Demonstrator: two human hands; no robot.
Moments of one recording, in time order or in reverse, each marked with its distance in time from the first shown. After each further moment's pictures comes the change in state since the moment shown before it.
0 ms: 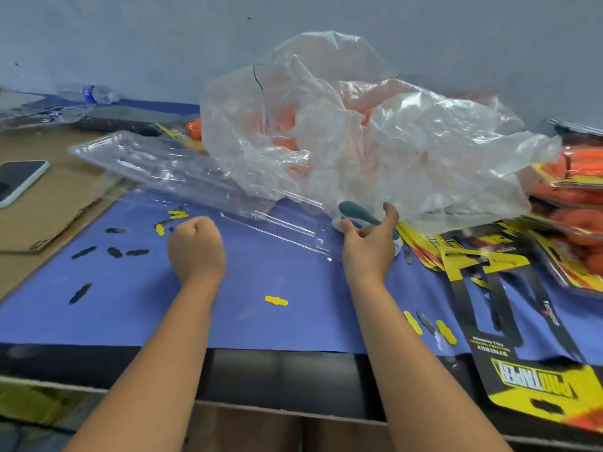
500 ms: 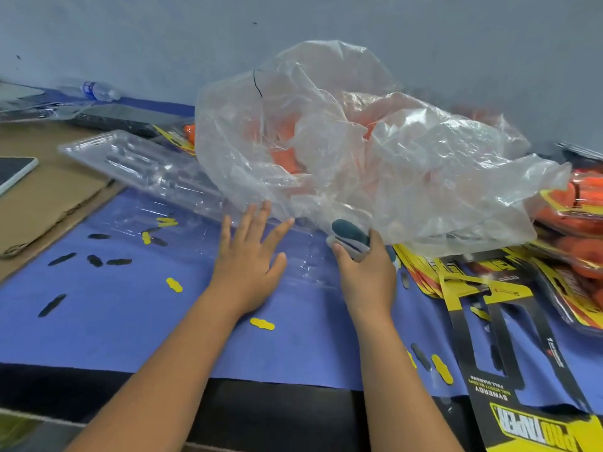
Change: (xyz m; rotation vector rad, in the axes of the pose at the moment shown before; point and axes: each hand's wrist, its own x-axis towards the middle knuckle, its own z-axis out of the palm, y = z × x) left_hand -0.027 0.000 0.040 0.819 -0.511 0.882; right_hand -0.003 -0.008 -0.017 -0.272 -0.143 -0.011
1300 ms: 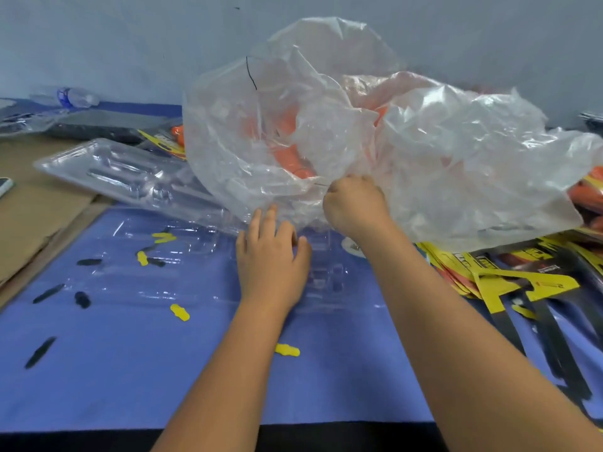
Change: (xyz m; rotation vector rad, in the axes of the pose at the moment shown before) left_hand 0.029 0.015 0.018 -0.211 0.094 -0.214; right_hand 0.074 -0.087 0.032 -0.748 -0.326 -0.273
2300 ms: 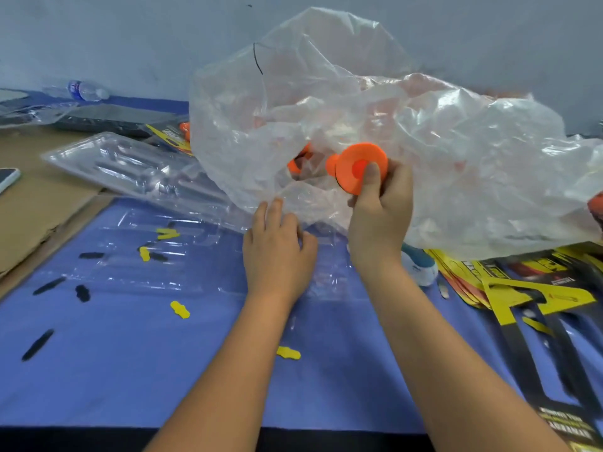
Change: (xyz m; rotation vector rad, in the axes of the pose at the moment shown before) left_hand 0.017 0.004 0.004 -0.036 0.061 -0.037; right_hand -0.031 -0.008 0.016 1.130 0.735 -0.059
